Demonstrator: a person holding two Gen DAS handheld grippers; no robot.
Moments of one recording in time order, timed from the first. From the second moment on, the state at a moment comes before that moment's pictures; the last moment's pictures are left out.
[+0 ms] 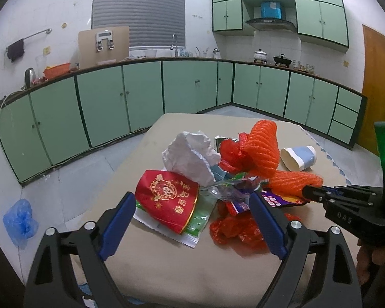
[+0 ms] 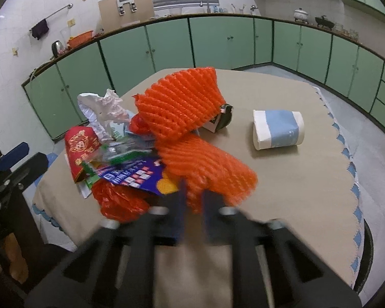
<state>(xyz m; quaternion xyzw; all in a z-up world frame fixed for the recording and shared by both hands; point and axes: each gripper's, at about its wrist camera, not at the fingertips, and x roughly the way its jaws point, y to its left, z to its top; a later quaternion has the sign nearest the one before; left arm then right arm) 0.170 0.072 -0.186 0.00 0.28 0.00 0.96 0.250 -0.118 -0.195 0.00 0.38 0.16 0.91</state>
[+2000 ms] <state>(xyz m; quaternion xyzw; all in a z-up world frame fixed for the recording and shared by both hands) 0.164 -0.196 -0.158 0.04 0.27 -0.29 0.92 0.105 -0.363 -0.133 0.08 0.30 -0.06 0.95</state>
